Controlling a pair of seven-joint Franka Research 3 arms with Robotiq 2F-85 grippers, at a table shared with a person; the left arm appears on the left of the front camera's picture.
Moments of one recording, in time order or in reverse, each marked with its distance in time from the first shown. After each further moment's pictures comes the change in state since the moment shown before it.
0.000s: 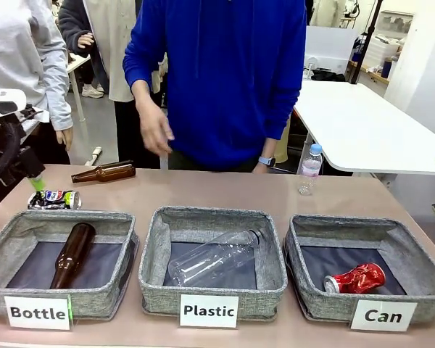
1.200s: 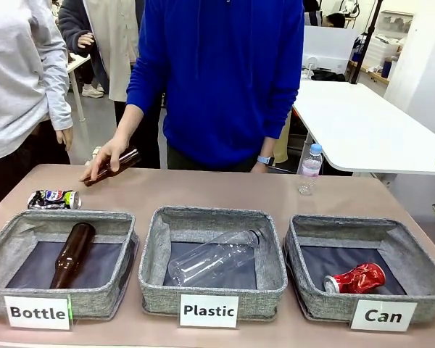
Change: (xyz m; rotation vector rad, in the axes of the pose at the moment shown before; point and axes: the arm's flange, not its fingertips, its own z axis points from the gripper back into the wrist) left arm -0.182 0.139 0.088 -0.298 -0.169 -0.025; right arm 0.000 0.000 0.000 0.000 -0.002 0.000
